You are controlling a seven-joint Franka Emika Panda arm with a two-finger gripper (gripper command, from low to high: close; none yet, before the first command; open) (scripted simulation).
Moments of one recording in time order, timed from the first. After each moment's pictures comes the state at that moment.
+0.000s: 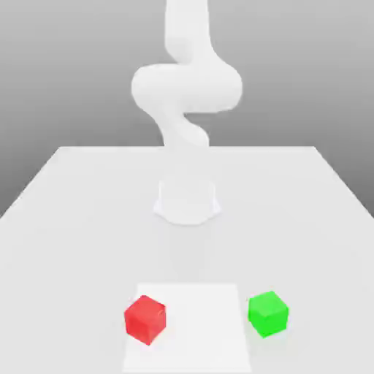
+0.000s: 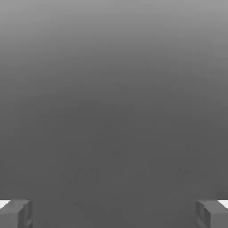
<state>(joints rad) -0.03 -0.71 0.01 -2.34 -0.01 2.35 0.85</state>
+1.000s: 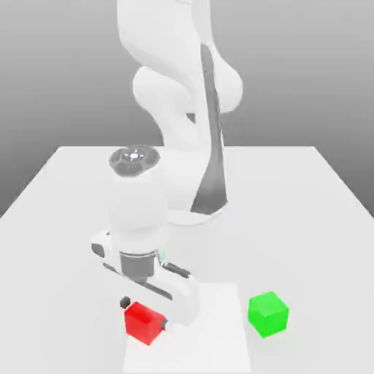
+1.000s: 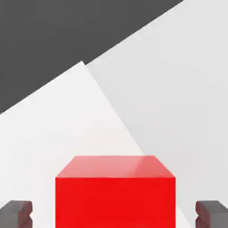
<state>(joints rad) -0.18 0.30 0.01 -2.62 -0.01 2.92 1.21</state>
